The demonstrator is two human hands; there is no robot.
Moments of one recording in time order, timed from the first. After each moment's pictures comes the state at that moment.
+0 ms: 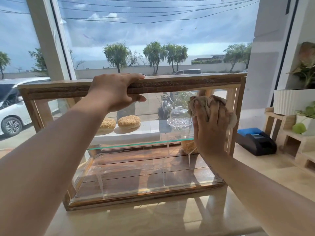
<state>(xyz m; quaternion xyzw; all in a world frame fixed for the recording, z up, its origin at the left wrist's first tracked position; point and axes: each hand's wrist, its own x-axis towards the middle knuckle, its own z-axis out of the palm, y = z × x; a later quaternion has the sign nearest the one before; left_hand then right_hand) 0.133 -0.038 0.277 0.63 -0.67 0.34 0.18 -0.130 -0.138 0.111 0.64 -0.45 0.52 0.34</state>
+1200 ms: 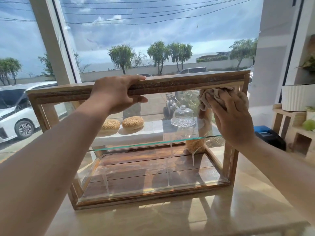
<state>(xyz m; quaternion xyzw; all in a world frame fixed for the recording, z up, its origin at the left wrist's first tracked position) 0.141 -0.035 0.283 0.64 -0.67 0.33 0.18 -0.184 -0.153 0.151 0.68 -0.33 0.48 0.45</state>
